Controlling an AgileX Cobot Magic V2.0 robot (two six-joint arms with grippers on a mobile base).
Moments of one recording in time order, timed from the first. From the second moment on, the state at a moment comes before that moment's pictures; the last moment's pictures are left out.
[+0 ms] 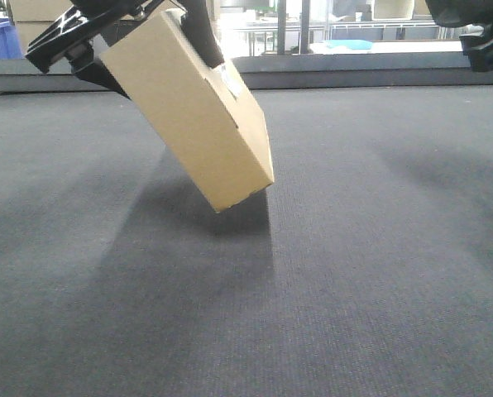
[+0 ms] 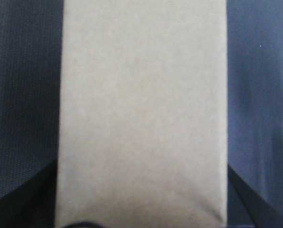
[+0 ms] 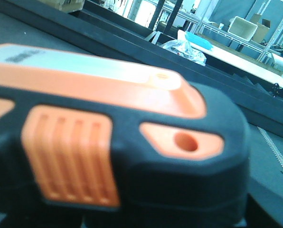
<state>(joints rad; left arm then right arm) -0.47 1.64 -1.35 -0.24 0.69 -0.48 -0.05 1.48 -0.63 0.03 -0.67 -0.38</state>
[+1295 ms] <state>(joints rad) -0.47 1.64 -1.35 -0.24 0.69 -0.48 -0.05 1.66 -0.53 0.10 -1.05 0.09</state>
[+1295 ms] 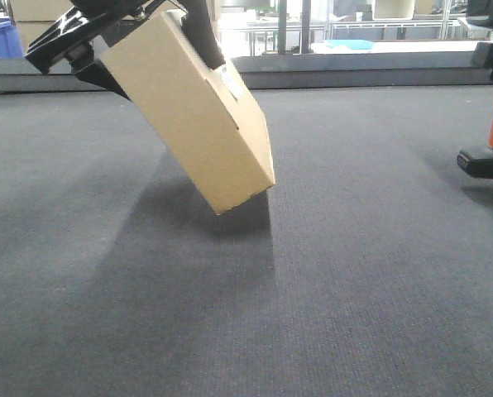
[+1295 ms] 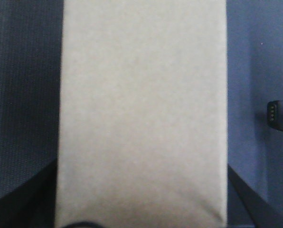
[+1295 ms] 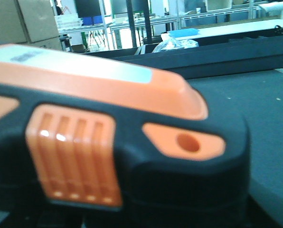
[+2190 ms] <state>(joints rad) -0.47 1.64 -1.35 -0.24 0.69 -0.48 -0.05 1.71 -0.53 0.06 -1.12 0.17</state>
